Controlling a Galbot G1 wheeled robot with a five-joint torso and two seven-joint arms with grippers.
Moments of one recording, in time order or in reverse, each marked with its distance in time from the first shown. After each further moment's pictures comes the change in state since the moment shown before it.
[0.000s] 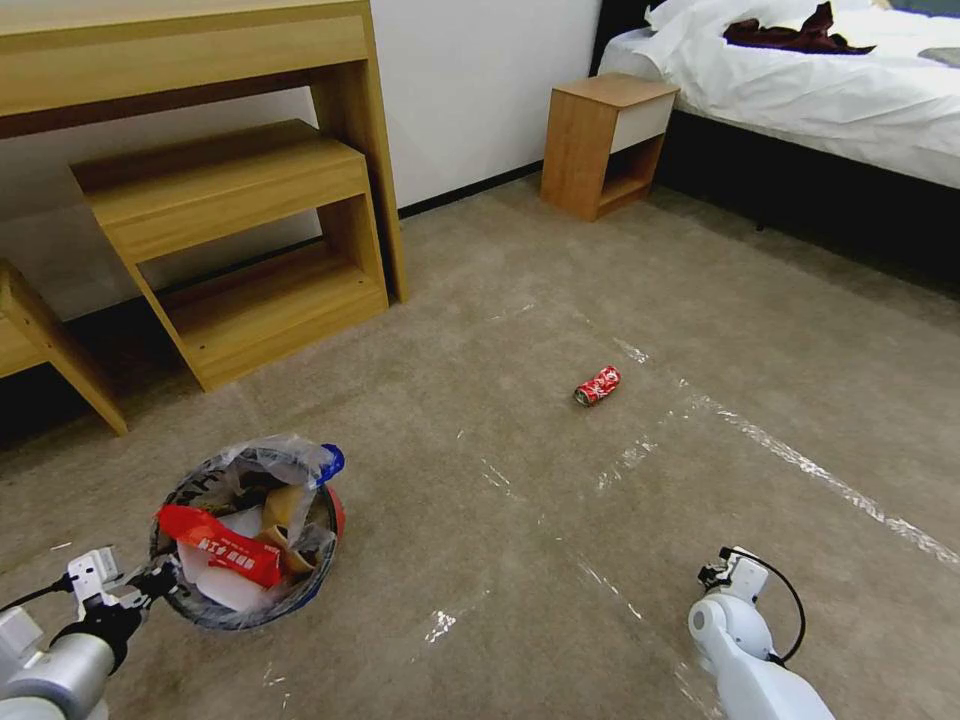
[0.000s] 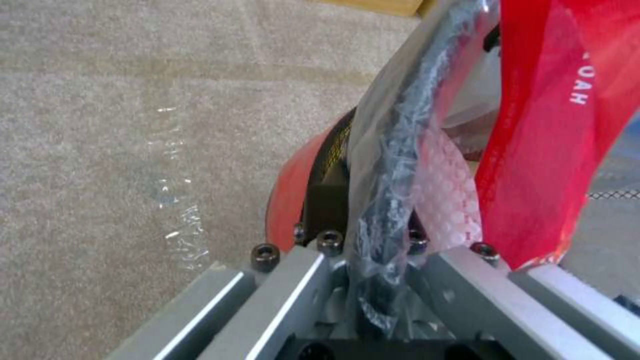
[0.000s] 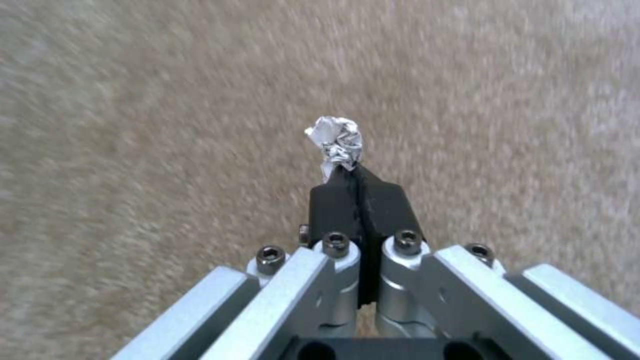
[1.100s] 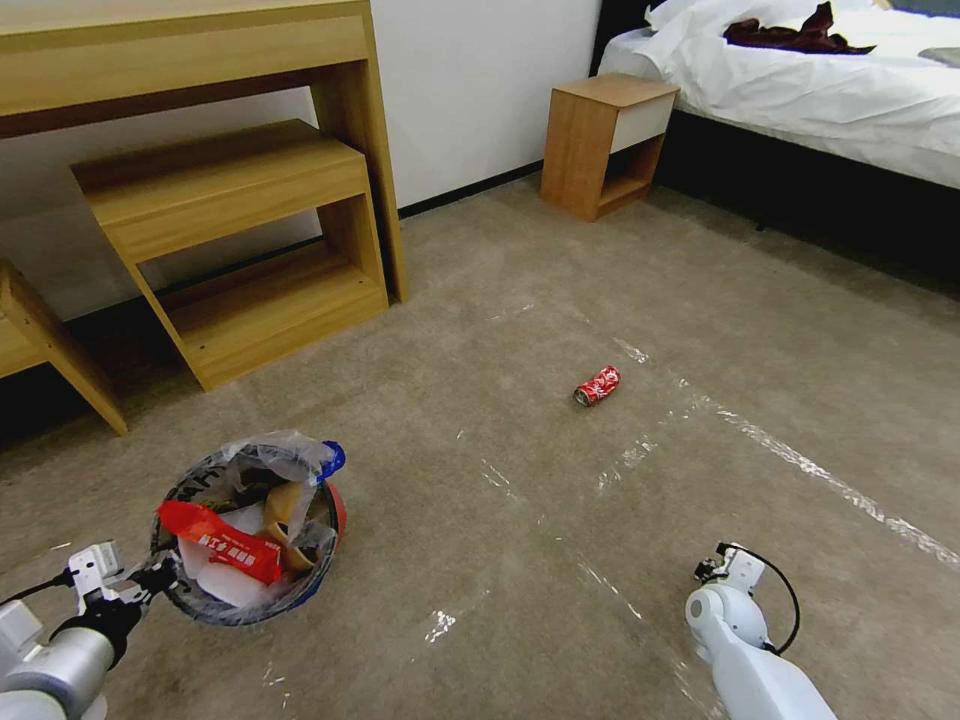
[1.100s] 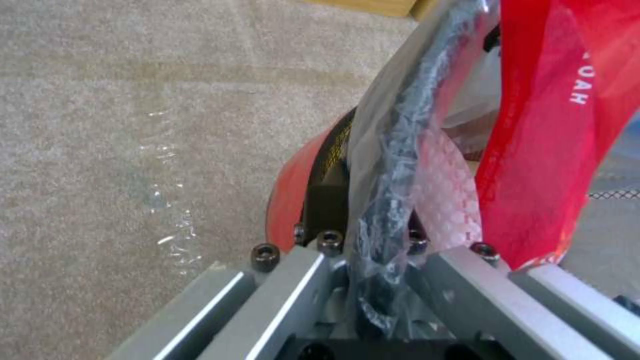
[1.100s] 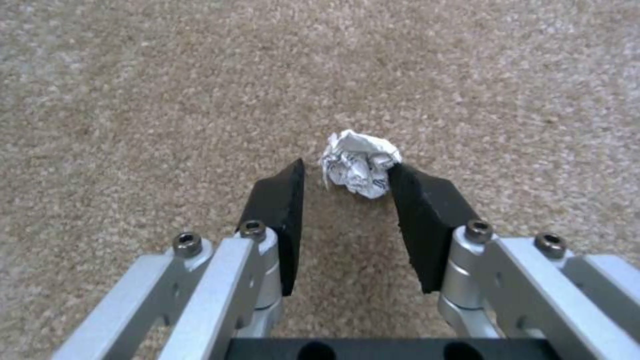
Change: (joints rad) left arm -0.009 0.015 -0.002 -0.004 -0.017 0.015 -0.003; right arm 0.086 0.019 -0.018 -0.094 0.046 -0.067 0.053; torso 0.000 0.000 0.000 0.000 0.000
